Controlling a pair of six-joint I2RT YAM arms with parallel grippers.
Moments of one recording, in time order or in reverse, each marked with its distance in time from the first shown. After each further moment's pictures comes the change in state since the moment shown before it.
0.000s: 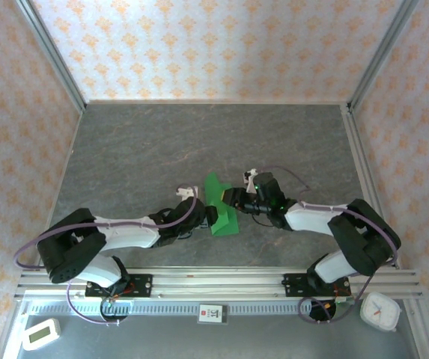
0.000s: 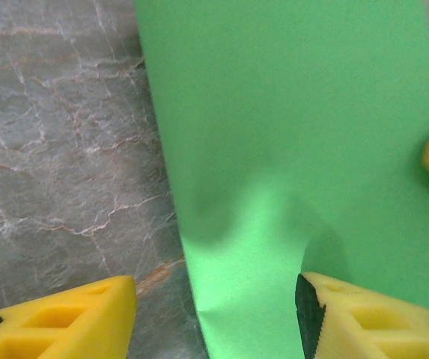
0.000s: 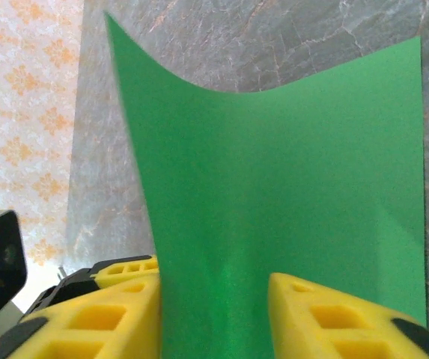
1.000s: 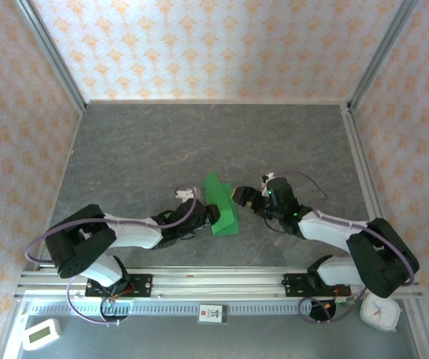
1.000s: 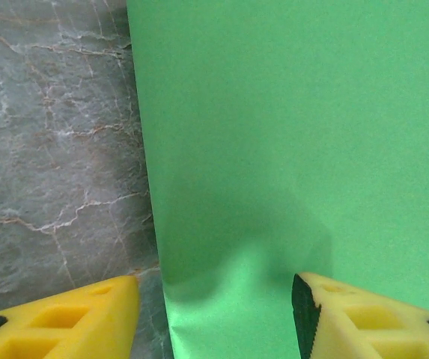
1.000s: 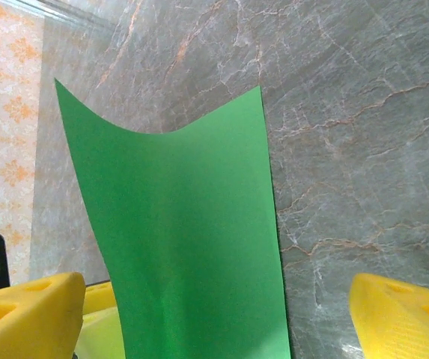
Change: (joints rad) left arm 0.000 0.076 -0.026 0.145 0.026 -0.121; right arm -0.071 -0.179 -0.105 -0.110 0.121 0.000
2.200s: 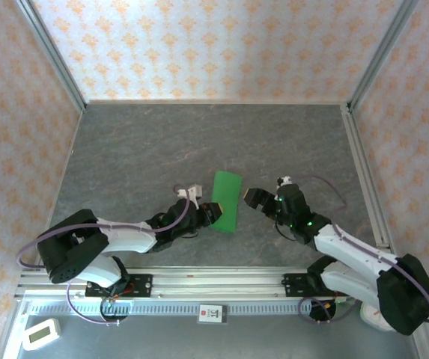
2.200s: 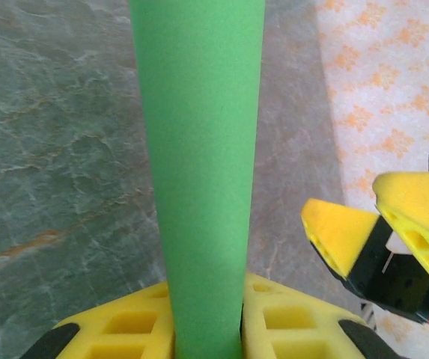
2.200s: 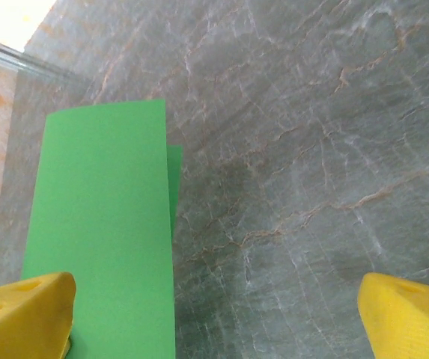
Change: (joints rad) left arm 0.000 -0.053 -0.074 0.267 0.135 -0.106; right arm 0.000 -0.293 -0.045 -0.256 0.188 -0.024
